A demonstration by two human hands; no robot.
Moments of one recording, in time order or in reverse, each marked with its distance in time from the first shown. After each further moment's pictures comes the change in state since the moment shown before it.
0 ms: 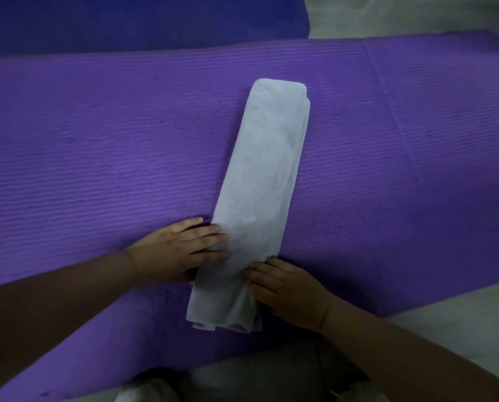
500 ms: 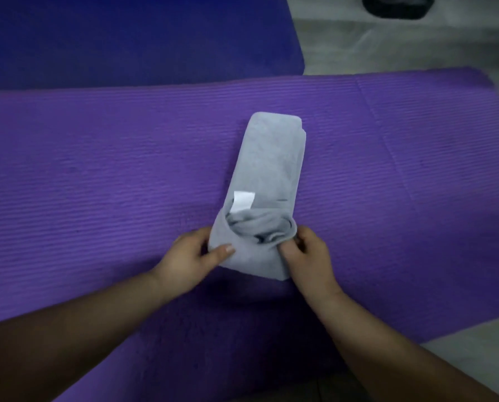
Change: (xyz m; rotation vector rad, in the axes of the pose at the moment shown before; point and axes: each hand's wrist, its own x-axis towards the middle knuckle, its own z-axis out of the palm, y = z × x) left_hand 0.048 0.008 -0.036 -1.289 0.374 -0.914; right_hand 0.044 0.032 -0.051 1.016 0.670 1.093
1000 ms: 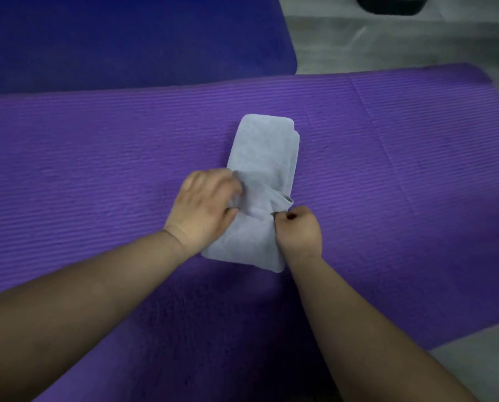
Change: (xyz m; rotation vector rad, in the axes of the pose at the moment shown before) left_hand 0.074 0.032 -0.002 0.850 0.329 0.651; right_hand 0.061 -0.010 0.010 -0.285 0.151 0.285
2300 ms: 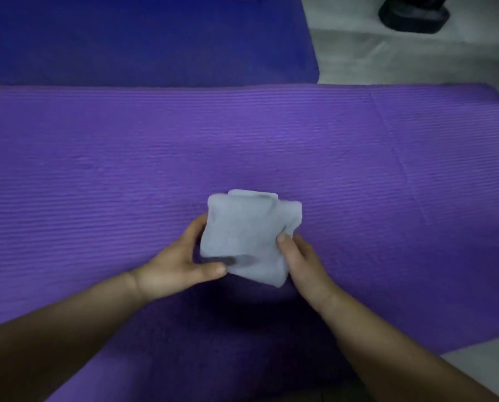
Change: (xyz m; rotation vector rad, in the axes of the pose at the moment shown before) left_hand -0.081 0.002 -0.054 -1.042 -0.478 -0.637; right_hand -0.055 0.017 -0.009 0.256 -0.503 -0.178
